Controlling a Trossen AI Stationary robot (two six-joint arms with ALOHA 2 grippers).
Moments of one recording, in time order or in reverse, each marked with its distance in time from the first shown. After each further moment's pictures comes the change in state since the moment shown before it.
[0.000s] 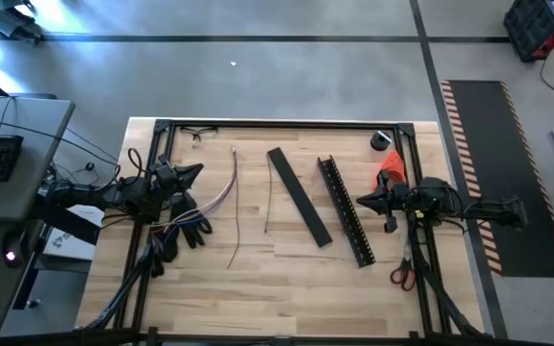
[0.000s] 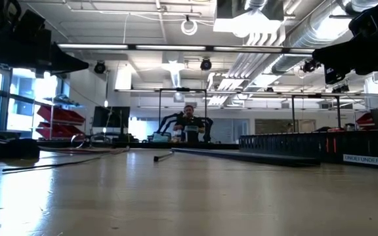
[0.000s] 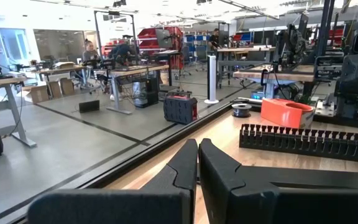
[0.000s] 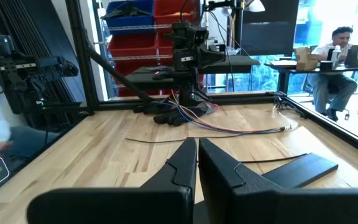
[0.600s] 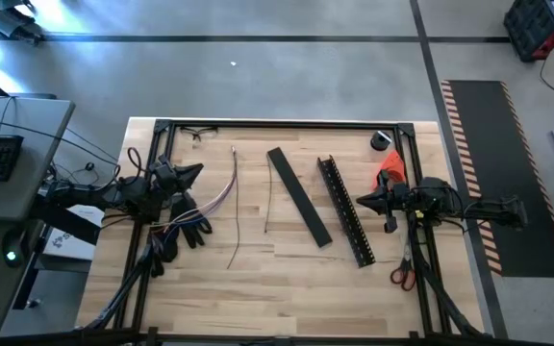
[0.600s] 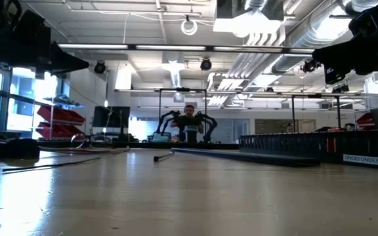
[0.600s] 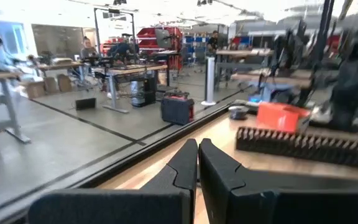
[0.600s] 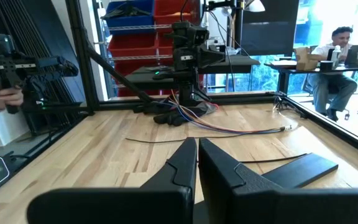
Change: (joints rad) left arm 0.000 0.000 0.000 0.024 0.012 -0.055; right arm 0.000 0.000 0.000 0.000 0.000 0.000
